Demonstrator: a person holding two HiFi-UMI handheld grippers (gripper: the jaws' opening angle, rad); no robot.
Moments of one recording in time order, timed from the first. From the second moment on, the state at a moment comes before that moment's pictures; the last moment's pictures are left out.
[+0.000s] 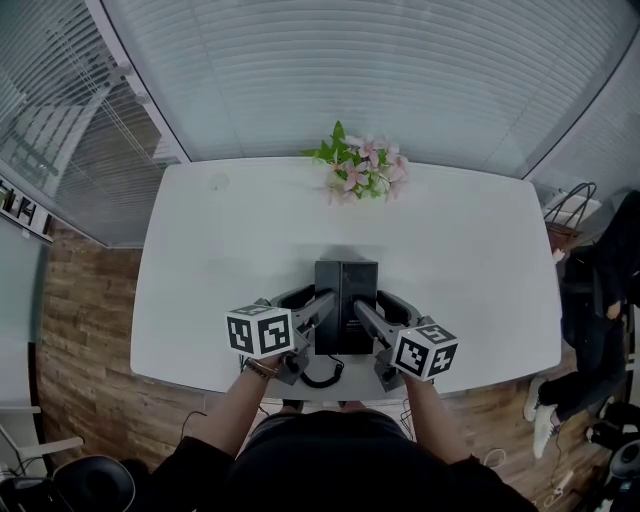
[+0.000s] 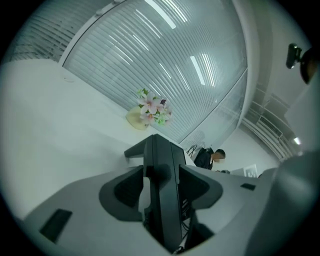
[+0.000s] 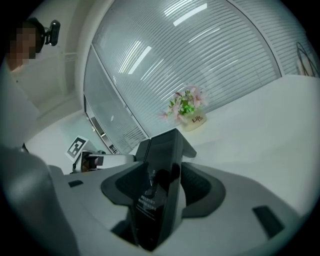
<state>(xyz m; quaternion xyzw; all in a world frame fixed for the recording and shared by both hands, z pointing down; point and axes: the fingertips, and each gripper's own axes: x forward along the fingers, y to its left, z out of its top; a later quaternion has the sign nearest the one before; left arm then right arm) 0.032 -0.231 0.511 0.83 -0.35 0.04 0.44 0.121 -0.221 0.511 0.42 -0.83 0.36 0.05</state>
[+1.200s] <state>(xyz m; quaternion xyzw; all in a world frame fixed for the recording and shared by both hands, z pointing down) 0.019 -0.230 0.368 0.89 -0.40 -0.01 0.21 0.115 -0.225 0.334 0.44 -0.89 0.10 -0.05</state>
